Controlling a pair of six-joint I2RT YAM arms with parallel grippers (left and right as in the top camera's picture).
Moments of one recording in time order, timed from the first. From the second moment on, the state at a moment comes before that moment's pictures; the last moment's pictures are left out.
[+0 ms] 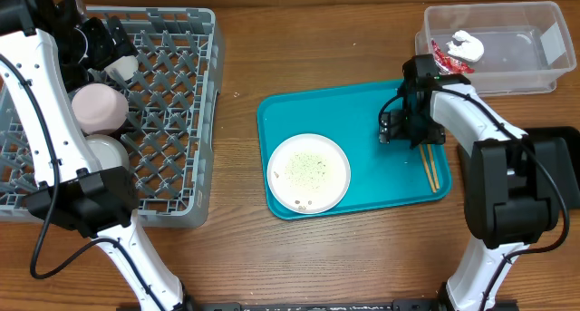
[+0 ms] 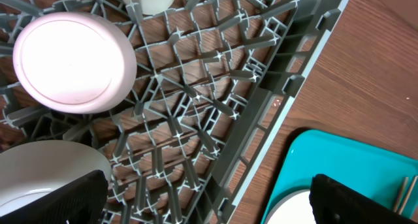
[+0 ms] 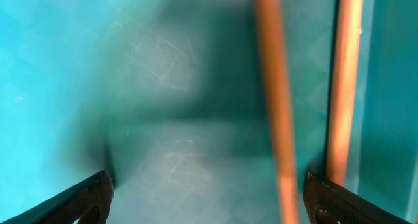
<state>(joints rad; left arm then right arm) 0.32 2.21 2.64 -1.69 0.23 -0.21 0.11 2.02 1.37 -0.83 0.01 0.15</state>
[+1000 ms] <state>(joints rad) 0.32 2.21 2.64 -1.69 0.23 -0.21 0.12 2.04 1.86 -1.20 -0.23 0.21</state>
